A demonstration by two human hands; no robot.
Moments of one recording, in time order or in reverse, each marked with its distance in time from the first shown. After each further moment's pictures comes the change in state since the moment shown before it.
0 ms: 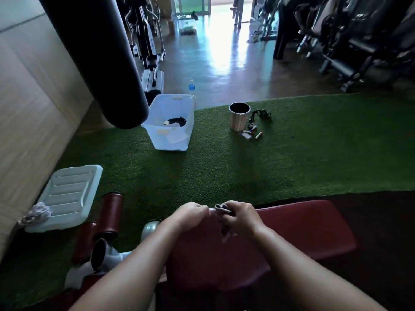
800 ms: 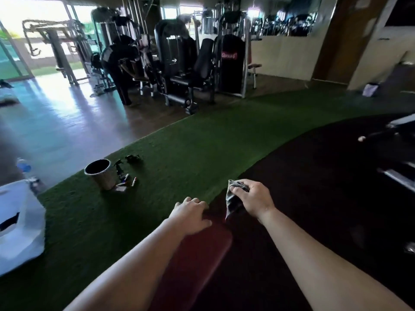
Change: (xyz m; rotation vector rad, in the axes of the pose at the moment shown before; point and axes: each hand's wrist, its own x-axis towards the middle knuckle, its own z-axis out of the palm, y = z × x) left_hand 0.025 0.418 0.270 1.027 -0.042 0.944; right_hand -0.210 0.217 -0.378 0.196 0.958 0.349
